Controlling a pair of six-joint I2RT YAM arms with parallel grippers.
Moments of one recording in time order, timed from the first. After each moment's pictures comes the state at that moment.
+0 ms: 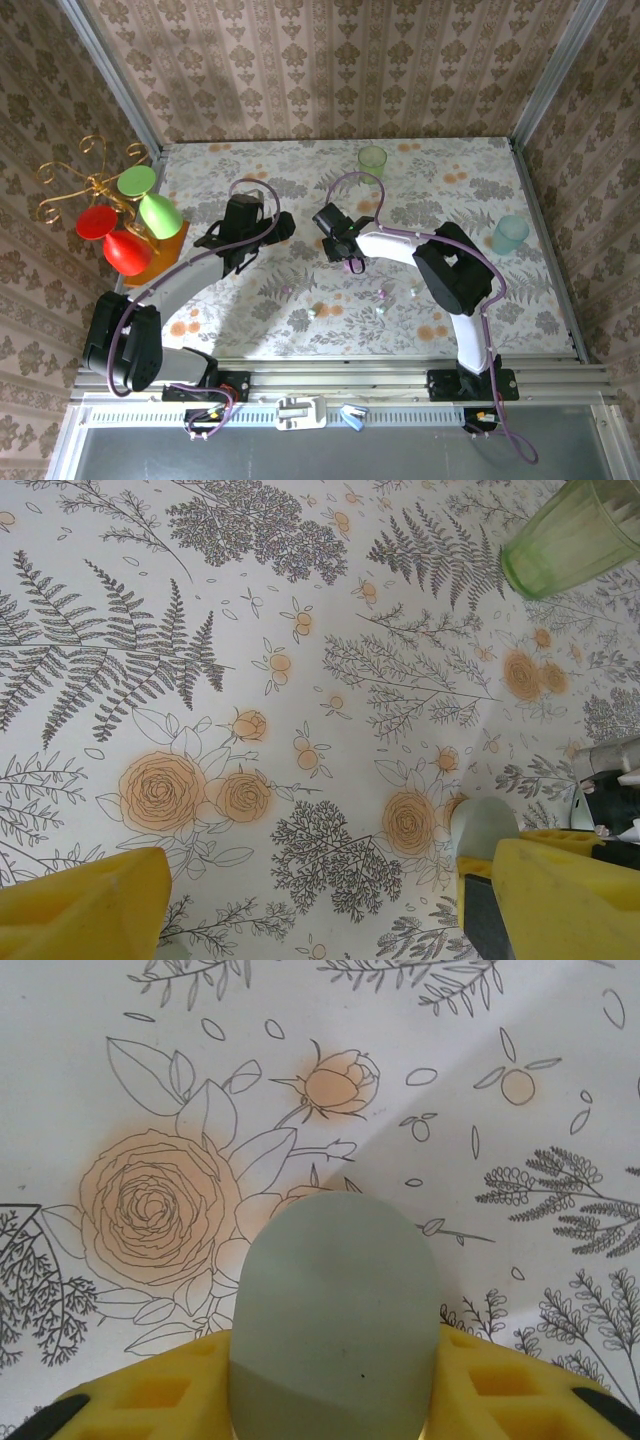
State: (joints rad) left arm -0.46 1.36 0.82 -0.16 0.03 -0.59; right arm 0.71 2.03 1.35 -0.45 0.26 0.40
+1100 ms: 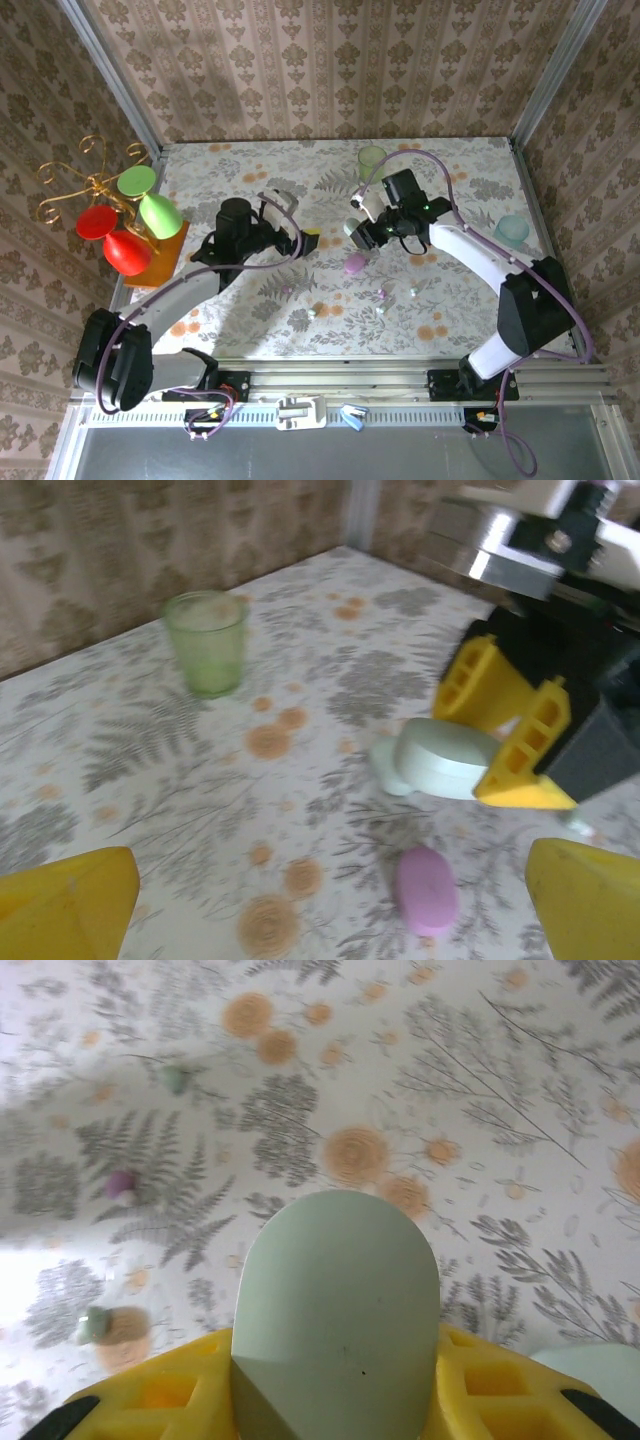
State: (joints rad) left arm -0.50 1.25 0.72 0.24 0.54 0.06; right arm 0.43 1.55 1.19 -0.55 -0.42 -0.25
